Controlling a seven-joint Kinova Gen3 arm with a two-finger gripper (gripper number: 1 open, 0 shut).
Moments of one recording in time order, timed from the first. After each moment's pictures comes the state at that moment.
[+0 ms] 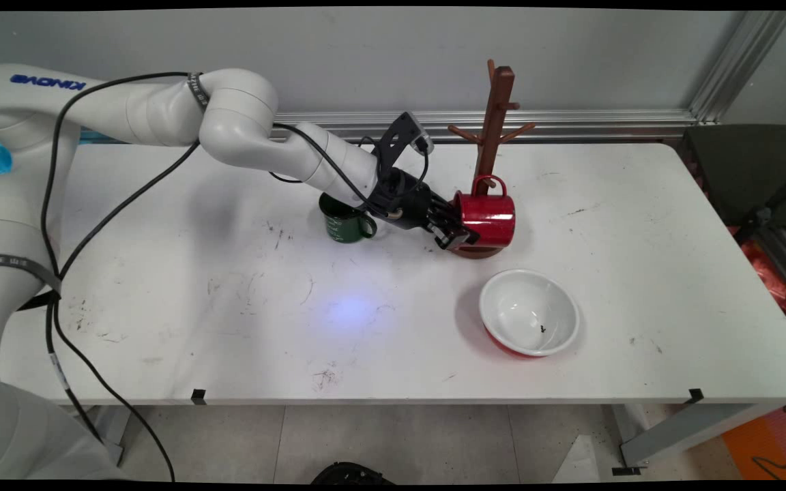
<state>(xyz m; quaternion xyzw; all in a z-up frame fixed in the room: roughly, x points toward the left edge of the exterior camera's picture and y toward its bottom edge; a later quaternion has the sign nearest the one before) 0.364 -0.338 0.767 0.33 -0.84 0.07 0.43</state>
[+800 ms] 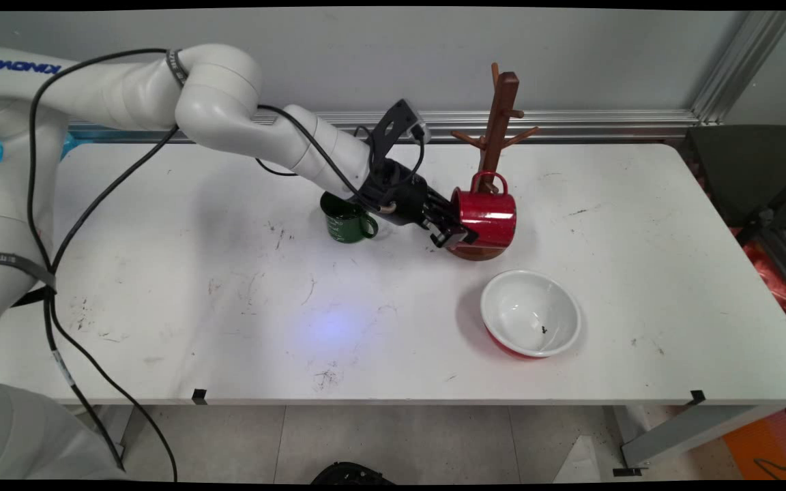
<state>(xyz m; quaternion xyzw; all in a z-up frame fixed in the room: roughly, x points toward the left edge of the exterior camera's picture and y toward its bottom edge) 0.362 -0.318 0.804 0.32 -0.84 0.06 0.43</state>
